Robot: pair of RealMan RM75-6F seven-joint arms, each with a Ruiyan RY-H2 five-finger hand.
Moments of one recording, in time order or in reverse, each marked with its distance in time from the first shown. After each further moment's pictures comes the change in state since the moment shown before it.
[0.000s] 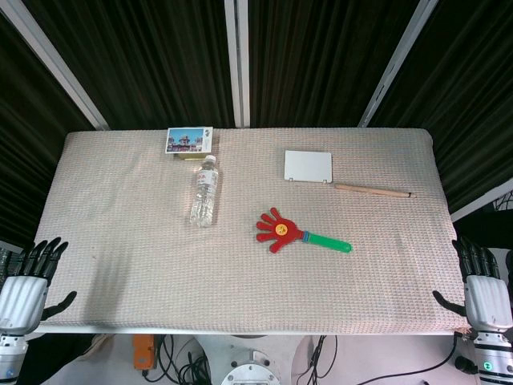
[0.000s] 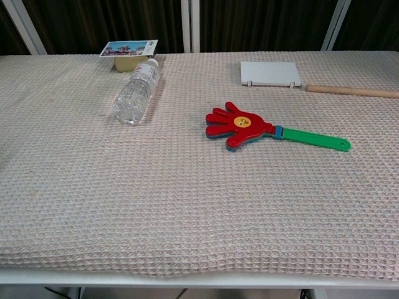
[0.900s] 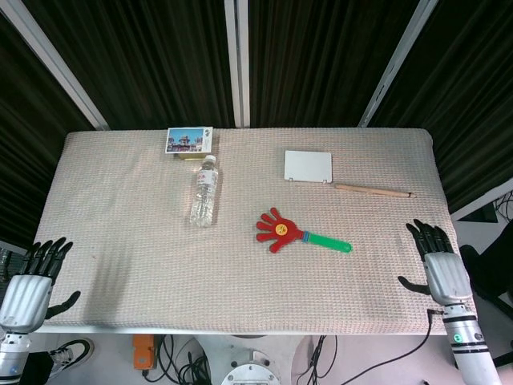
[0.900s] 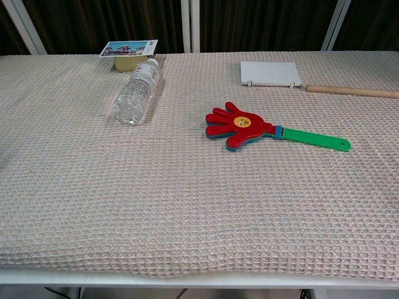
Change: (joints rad) left arm -0.010 -0.013 0.003 0.017 -0.002 -0.018 -0.016; right arm 0.174 0.047 0.052 -0.197 0.019 -0.225 -0.101
